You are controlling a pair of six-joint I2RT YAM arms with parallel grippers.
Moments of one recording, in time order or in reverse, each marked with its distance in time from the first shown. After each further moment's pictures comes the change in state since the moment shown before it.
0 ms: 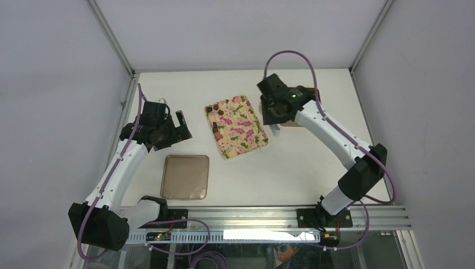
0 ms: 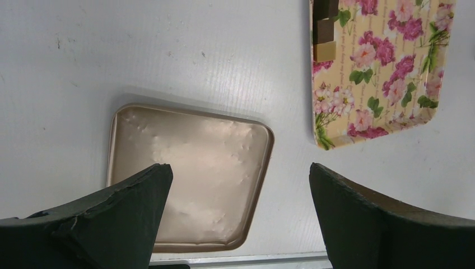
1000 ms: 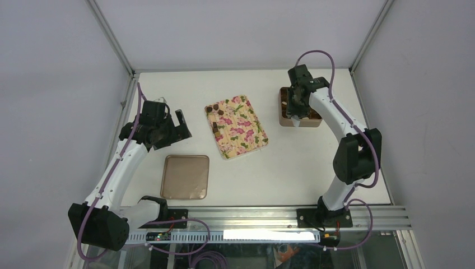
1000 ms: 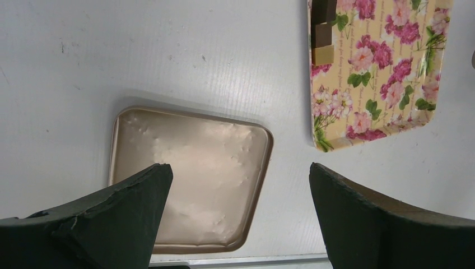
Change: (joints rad) left arm 0.000 0.000 0.016 -0.001 -0.007 0.001; right arm -0.435 0.090 -0.092 0.100 -0.101 -0.112
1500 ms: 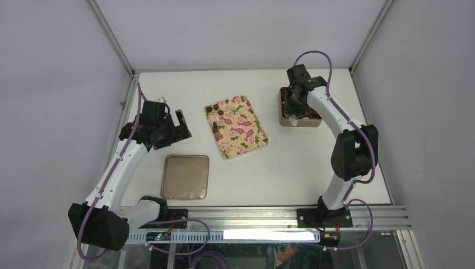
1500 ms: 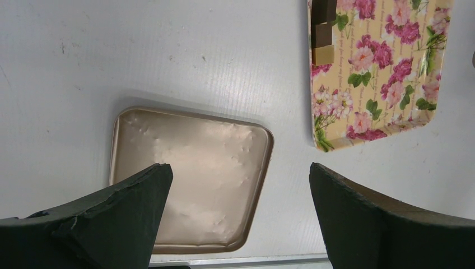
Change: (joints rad) left arm 0.000 0.000 0.000 0.001 -0.001 0.004; right arm -0.006 0.048 0.014 0.026 -0.035 0.000
